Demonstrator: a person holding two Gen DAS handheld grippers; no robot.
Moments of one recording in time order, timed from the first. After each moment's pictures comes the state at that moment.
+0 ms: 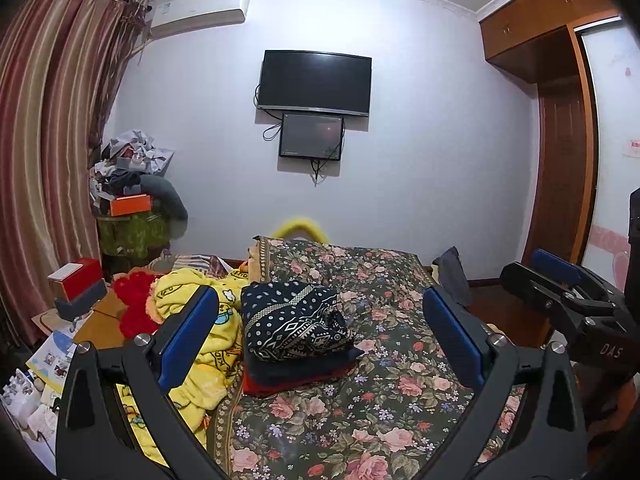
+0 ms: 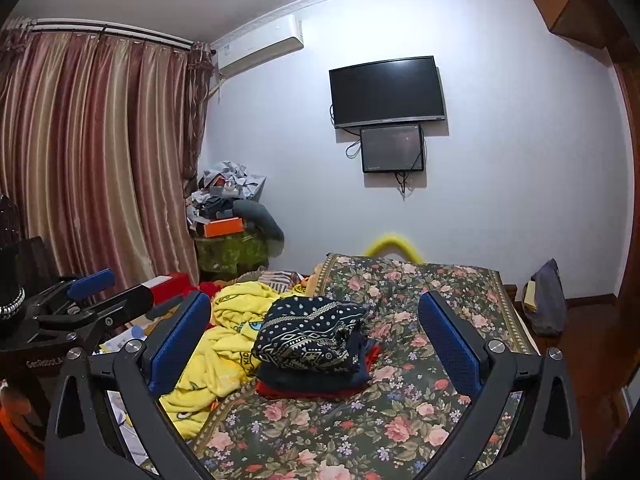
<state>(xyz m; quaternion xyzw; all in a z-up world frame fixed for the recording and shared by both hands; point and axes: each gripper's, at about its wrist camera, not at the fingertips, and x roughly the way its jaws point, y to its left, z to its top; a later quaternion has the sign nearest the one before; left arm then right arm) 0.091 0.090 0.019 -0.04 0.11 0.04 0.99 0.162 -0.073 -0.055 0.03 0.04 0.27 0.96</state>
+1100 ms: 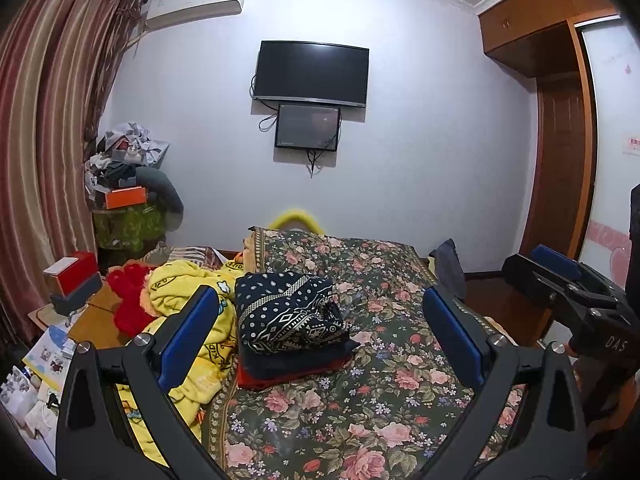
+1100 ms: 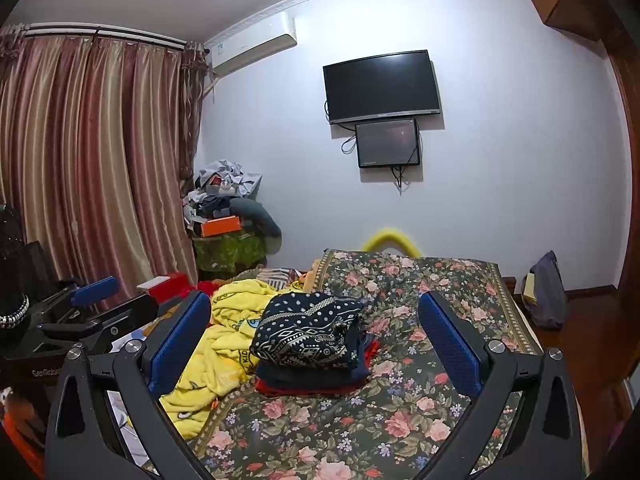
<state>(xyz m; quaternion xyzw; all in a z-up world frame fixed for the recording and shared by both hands) 0.100 0.098 0.013 -0.05 0.13 0.03 0.99 0.165 -0.073 -0.057 0.04 0.05 0.27 0.96</state>
